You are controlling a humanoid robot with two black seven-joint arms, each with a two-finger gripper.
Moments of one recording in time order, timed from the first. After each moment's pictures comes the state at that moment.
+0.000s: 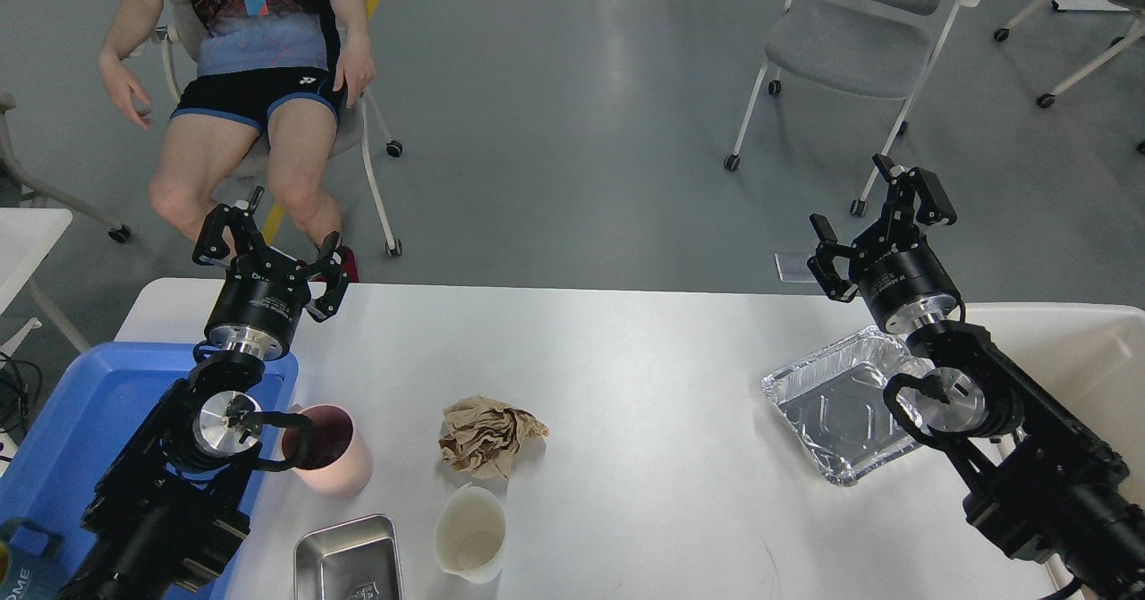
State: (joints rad) left arm -0.42 0.01 -1.44 -0.83 0.47 -0.29 -0.23; right arm 0.47 -0.29 1.10 1.00 -0.32 0.15 0.32
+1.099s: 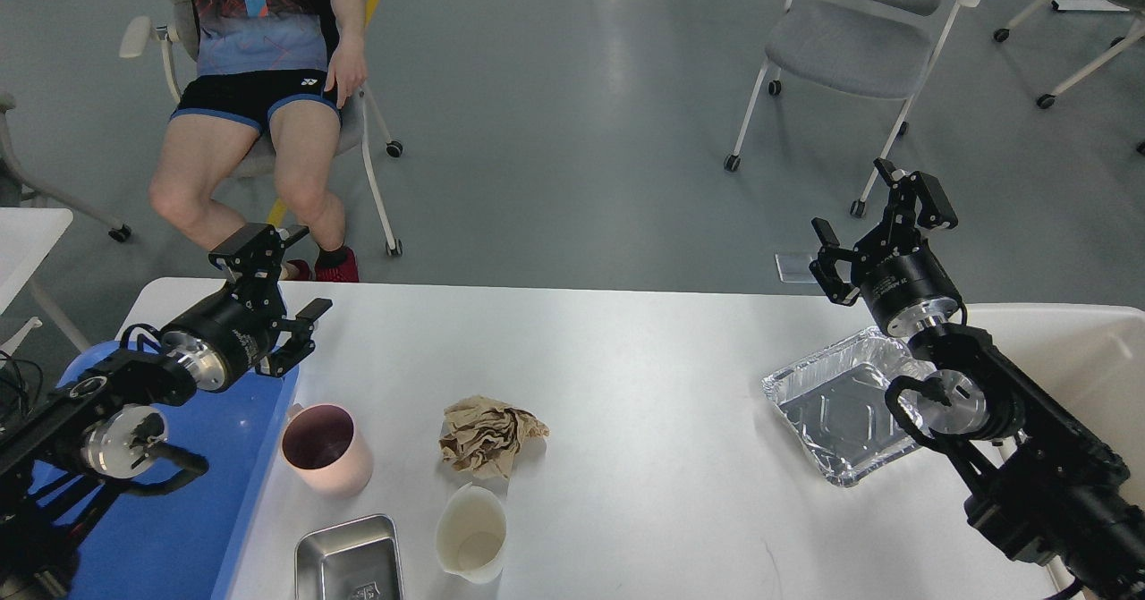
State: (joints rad) left arm -0.35 0.69 -0.86 -1.37 0.46 -0.10 0.07; right arm 0.47 -0.29 1.10 0.99 -0.32 0.15 0.32
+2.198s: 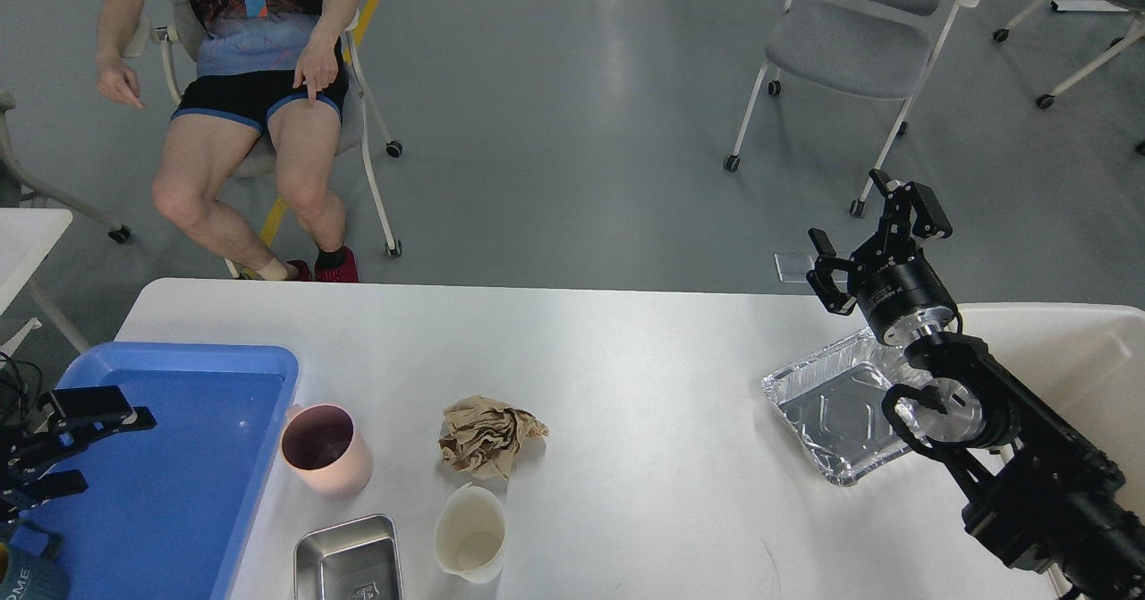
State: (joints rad) left arm -0.46 1.40 -0.41 -1.70 0.57 -0.33 0.17; right arm 0.46 -0.28 1.09 0.98 -0.32 0.15 0.32
